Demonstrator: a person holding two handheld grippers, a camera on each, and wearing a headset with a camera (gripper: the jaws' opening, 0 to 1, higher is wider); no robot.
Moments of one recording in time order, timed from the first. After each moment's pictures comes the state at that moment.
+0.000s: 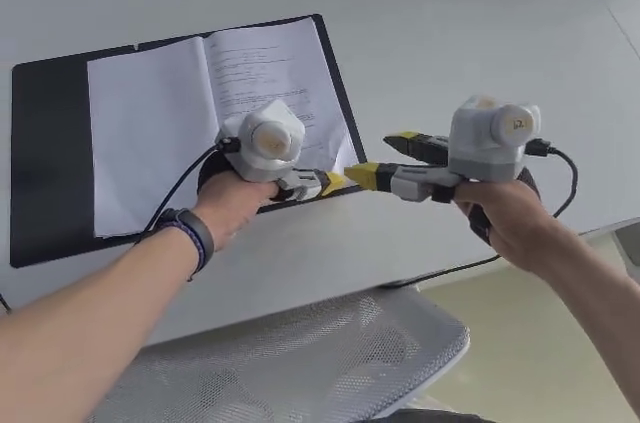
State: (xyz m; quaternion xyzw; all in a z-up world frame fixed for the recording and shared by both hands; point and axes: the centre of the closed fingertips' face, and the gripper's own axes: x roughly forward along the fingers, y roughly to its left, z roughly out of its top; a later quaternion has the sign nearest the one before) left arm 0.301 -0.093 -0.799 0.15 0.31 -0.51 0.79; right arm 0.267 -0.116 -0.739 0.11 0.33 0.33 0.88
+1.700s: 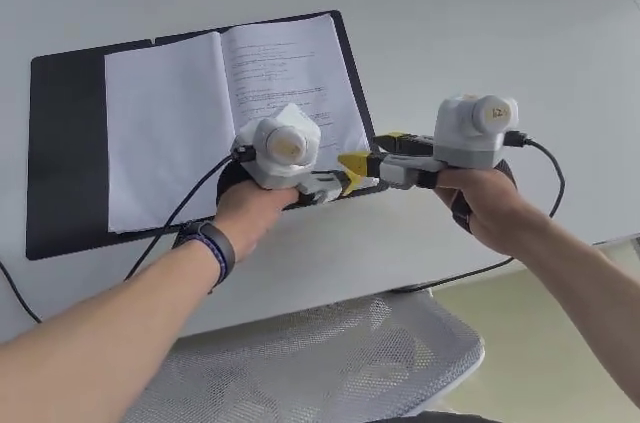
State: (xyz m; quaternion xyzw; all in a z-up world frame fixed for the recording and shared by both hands) left arm 0.297 -0.097 -0.797 0.11 0.31 -0.49 0.81; right arm 0.289 -0.102 -0.767 0.16 0.35 0.33 0.86
